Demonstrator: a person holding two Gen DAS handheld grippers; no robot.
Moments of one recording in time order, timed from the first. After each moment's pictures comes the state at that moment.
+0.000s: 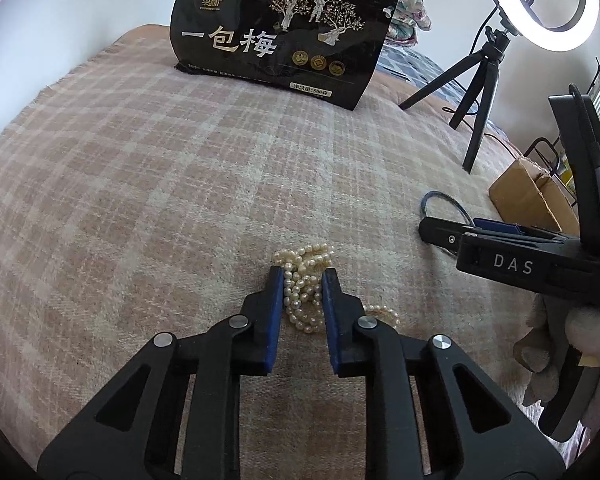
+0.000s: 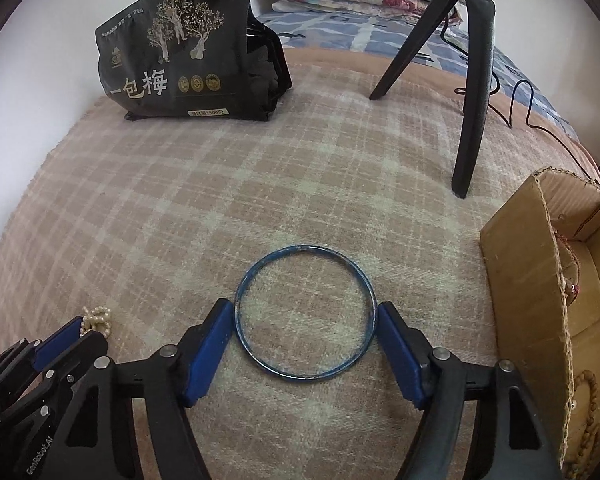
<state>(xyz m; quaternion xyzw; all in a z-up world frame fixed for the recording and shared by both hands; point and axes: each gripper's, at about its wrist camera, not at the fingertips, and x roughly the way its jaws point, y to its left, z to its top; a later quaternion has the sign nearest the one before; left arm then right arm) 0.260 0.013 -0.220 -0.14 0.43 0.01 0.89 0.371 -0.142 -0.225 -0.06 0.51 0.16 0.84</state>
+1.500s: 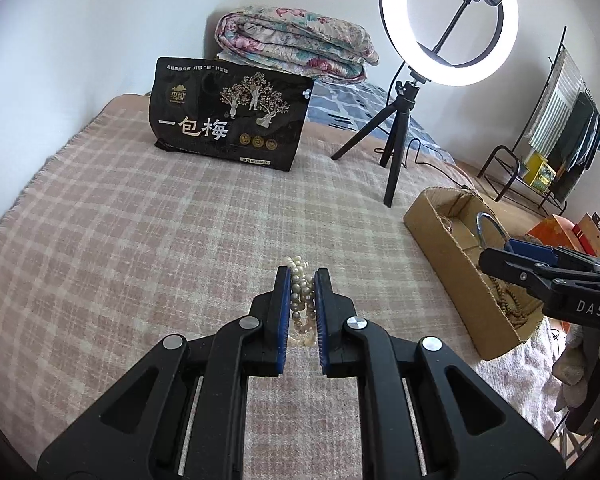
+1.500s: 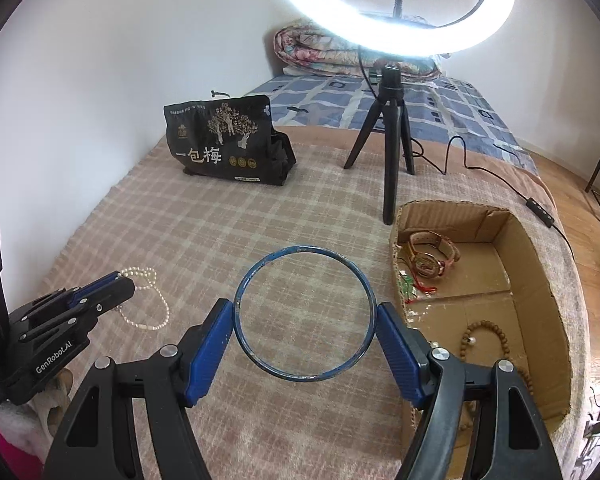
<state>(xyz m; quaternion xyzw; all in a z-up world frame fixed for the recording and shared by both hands) 0.203 -0.007 -0.122 -0.13 0.37 -0.05 0.92 0.258 -0.214 -0.099 -0.04 0.43 0.17 0.88</state>
